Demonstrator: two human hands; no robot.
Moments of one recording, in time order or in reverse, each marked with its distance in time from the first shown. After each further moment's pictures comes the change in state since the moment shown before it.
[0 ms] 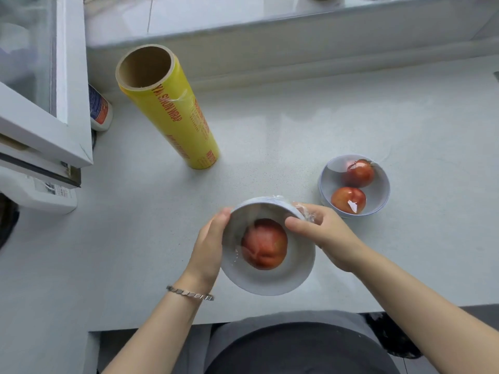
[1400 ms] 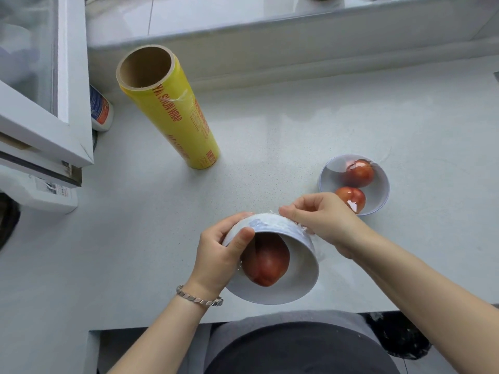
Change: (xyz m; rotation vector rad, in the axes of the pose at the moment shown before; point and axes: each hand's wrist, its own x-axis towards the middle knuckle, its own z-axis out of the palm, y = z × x) left_hand -0.007 -0.011 0.005 0.154 0.019 0.211; right_hand 0.008 -0.026 0.006 -0.256 0.227 0.114
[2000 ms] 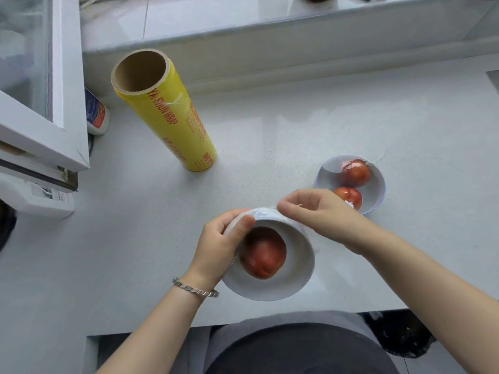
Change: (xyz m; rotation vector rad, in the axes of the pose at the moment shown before) left_hand 0.015 0.004 0.001 -0.014 -0.076 -0.098; right_hand -0.004 -0.008 -0.013 -0.082 -0.172 -0.061
